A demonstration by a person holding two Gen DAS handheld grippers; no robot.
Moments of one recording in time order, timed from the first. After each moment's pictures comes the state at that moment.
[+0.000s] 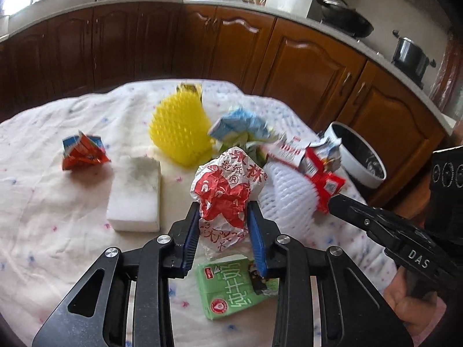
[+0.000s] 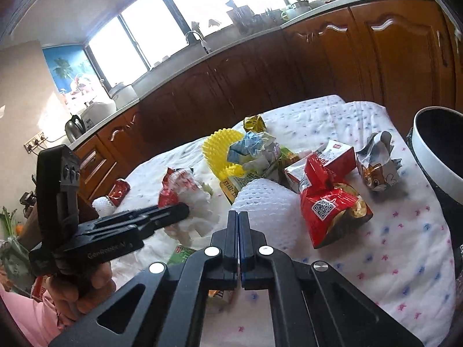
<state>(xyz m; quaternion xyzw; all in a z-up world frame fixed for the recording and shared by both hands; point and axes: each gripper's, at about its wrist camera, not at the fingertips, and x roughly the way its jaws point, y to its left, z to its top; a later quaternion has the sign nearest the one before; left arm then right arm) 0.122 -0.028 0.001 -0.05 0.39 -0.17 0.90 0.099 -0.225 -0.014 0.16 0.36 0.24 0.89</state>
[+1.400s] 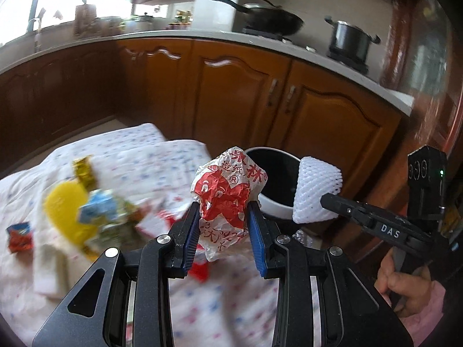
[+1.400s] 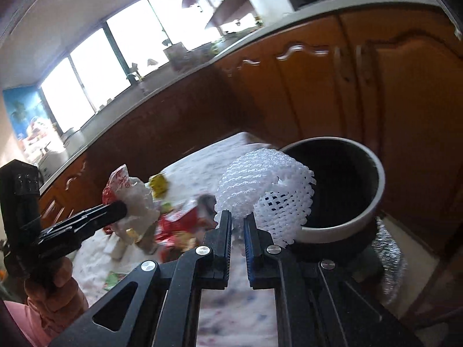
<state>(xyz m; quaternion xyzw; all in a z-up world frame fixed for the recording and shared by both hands) 0.133 -0.181 0.066 0.01 0.33 -0.29 0.90 0.079 -0.417 0.019 0.18 0.31 0.06 0.93</state>
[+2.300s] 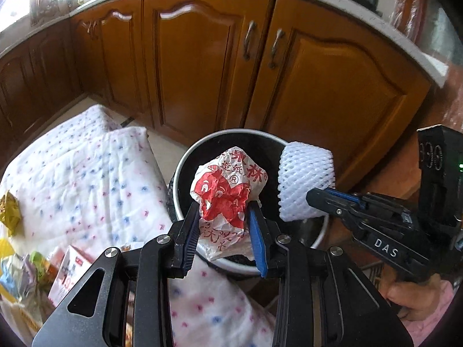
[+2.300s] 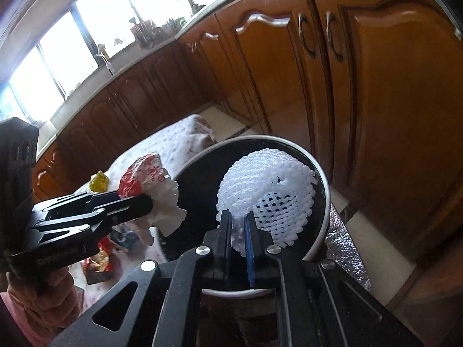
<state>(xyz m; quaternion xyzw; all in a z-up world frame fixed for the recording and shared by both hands) 0.231 -0.343 0.024 0.08 0.43 -0.30 0.85 0.150 -0.495 -0.016 0.16 0.40 0.04 0.90</state>
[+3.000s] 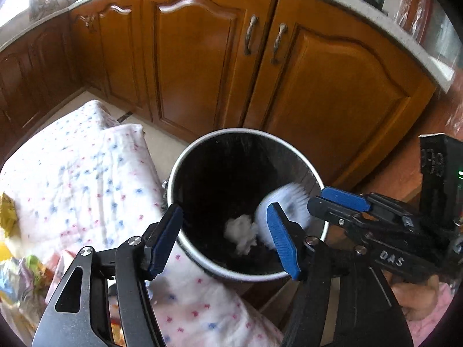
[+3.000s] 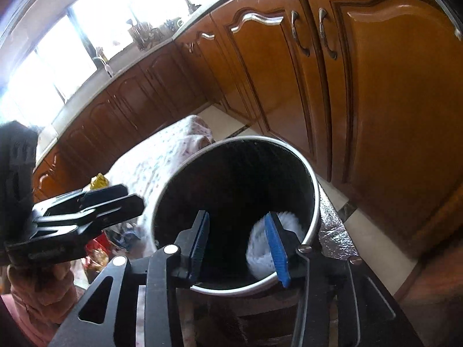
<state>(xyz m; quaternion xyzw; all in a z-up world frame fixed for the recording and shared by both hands) 0.233 -0.342 0.036 0.07 0.44 -0.30 0.85 0.143 -0.504 -0.004 0.18 0.39 0.04 0.90</state>
